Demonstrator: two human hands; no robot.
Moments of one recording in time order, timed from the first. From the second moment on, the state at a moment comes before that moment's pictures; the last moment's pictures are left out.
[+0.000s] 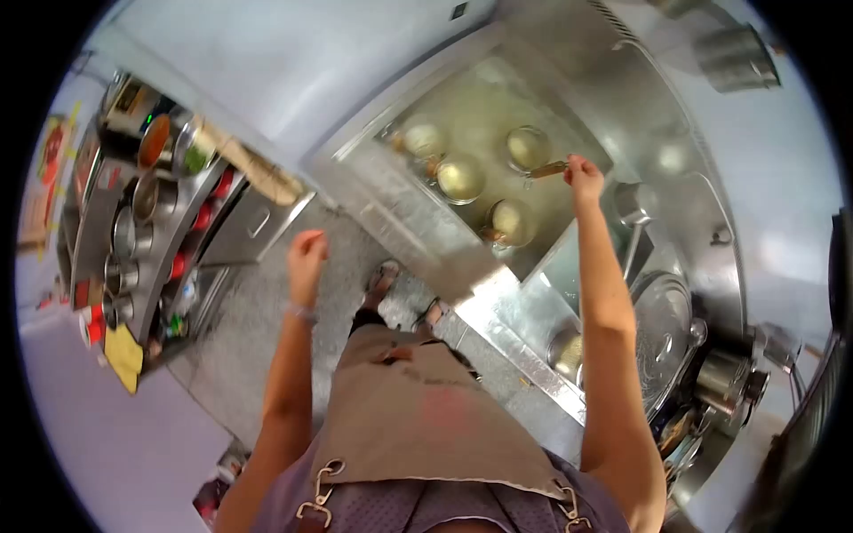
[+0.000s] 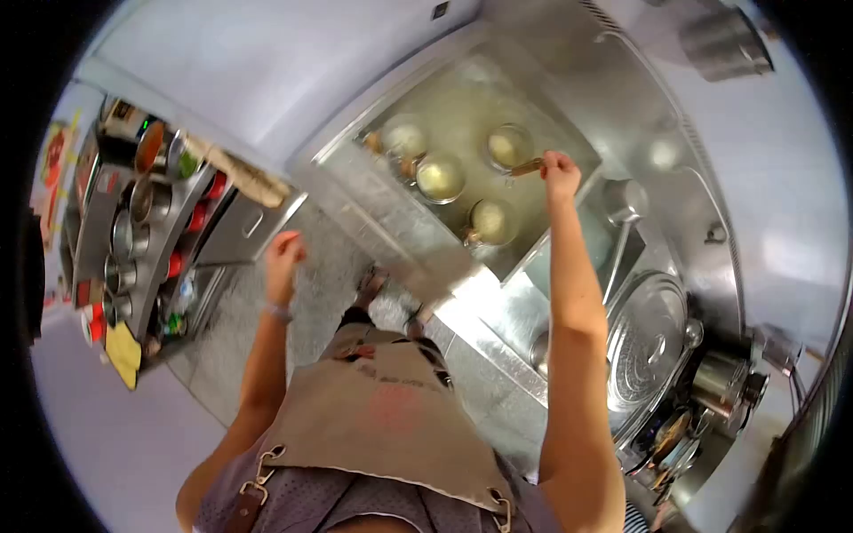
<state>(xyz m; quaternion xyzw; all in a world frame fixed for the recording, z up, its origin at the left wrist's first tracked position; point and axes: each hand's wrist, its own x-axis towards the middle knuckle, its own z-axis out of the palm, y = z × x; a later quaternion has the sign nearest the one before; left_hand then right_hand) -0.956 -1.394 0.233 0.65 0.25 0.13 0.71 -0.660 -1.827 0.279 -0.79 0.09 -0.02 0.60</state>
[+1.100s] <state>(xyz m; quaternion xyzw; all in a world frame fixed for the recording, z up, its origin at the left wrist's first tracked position) -0.906 -1.528 0.357 0.53 -0.21 -0.44 0.69 -0.882 -1.856 0.527 -0.63 0.14 -0.21 0.74</state>
